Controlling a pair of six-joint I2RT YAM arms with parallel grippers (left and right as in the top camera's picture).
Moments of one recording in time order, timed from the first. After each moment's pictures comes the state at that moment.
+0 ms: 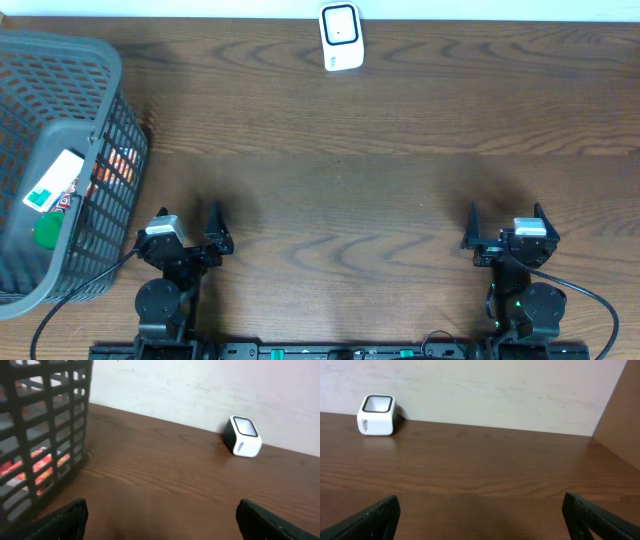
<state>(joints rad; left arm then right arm) -0.06 0.01 0.05 -0.17 -0.08 -0.24 -0.05 0.01 0.01 -0.07 0.02 -0.10</state>
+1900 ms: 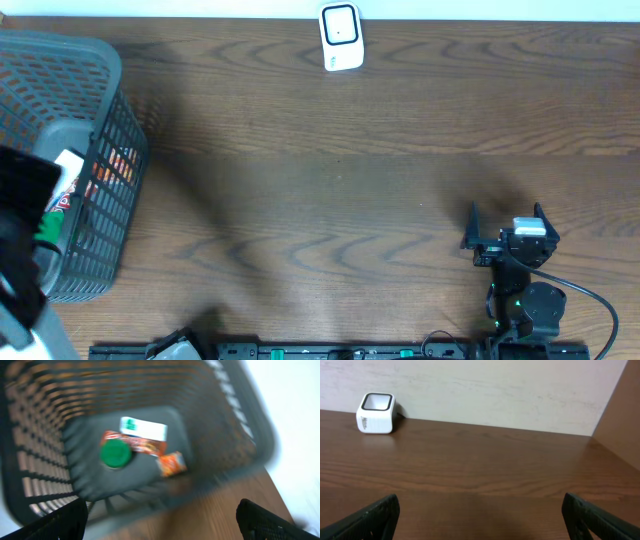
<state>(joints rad) 0.57 1.14 1.79 -1.42 -0.13 -0.63 -0.05 0.02 0.01 -0.07 0.02 -0.10</state>
